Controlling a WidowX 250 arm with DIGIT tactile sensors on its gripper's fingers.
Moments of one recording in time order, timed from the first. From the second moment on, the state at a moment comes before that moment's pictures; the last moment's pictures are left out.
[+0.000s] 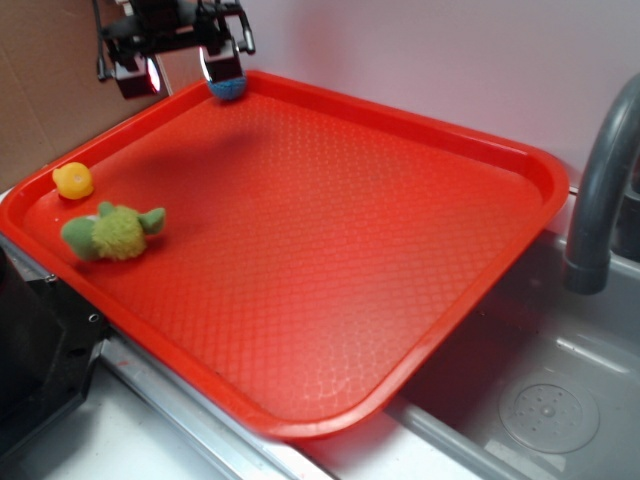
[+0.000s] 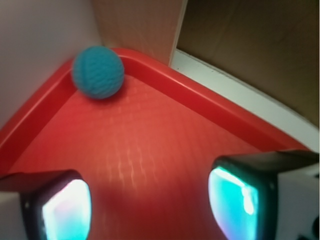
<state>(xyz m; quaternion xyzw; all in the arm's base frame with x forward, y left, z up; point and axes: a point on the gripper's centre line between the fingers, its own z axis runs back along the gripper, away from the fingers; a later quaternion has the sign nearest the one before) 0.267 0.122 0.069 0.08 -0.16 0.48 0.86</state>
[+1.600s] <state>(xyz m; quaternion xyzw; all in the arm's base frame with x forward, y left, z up) 0.317 0.152 0.042 0.06 -0.26 0.38 0.88</state>
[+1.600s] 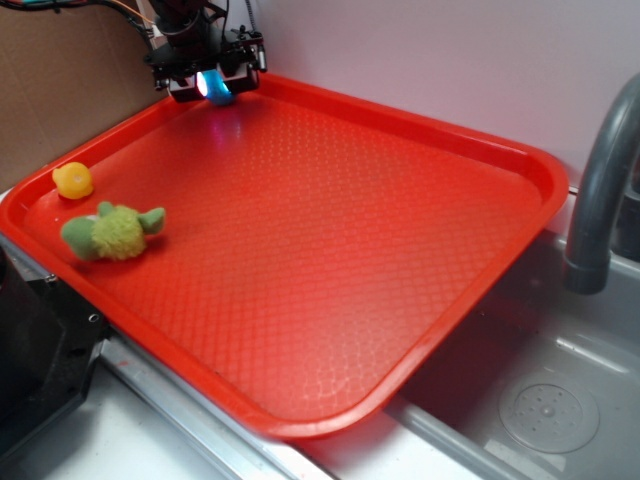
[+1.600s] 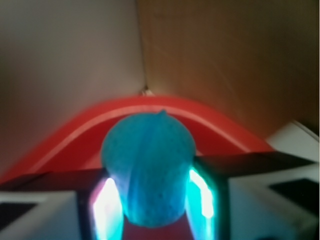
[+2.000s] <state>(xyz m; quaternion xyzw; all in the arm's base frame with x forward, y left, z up) 0.257 0.113 0.121 0.01 -0.19 0.42 0.89</state>
